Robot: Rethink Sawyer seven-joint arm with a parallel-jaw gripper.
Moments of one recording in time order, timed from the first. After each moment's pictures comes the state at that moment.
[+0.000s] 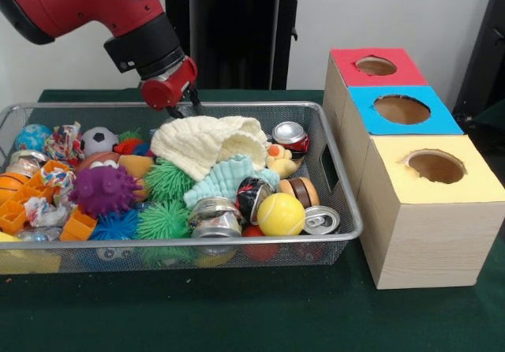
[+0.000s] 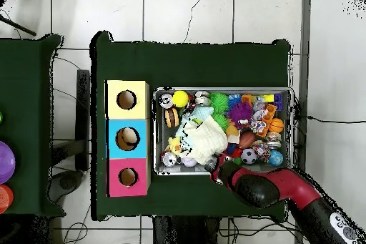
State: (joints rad) arm -1.39 -0.25 0.91 2.00 -0.98 0.54 0.56
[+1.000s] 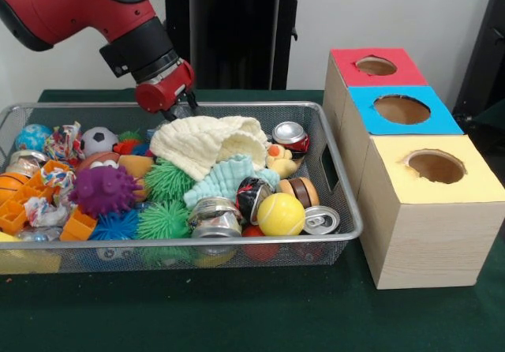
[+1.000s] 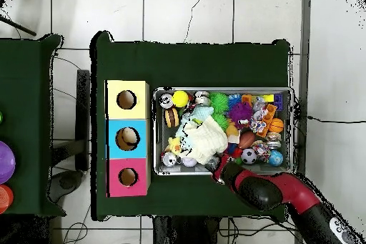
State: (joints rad) arm -1.46 -0.18 0.91 1.99 -0.98 0.52 0.56
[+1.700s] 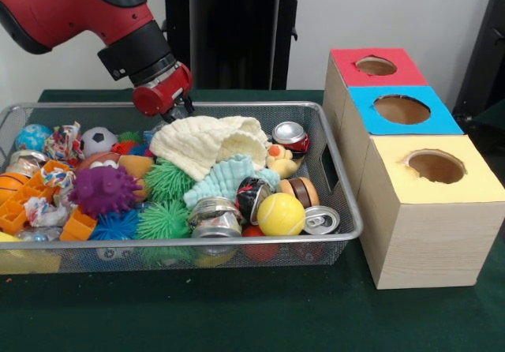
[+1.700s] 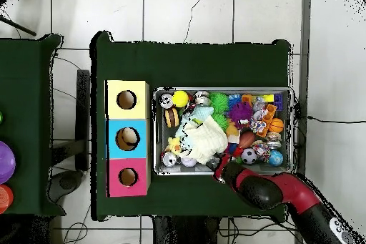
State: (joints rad) arm -1.46 -0.17 0.91 1.98 -0.98 0.51 0.56
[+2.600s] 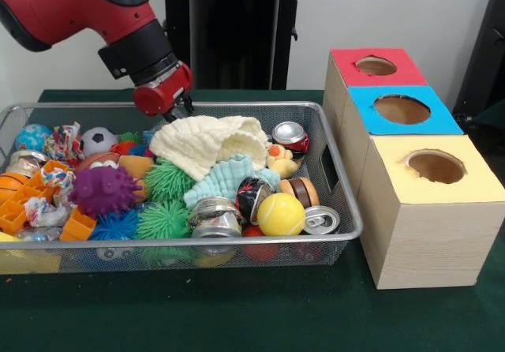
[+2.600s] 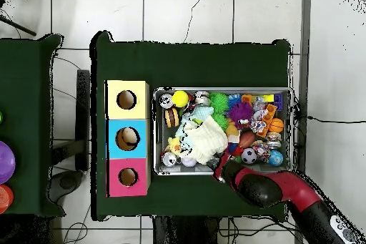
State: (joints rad) arm -1.42 -0.21 0.89 1.98 -0.96 0.52 0.56
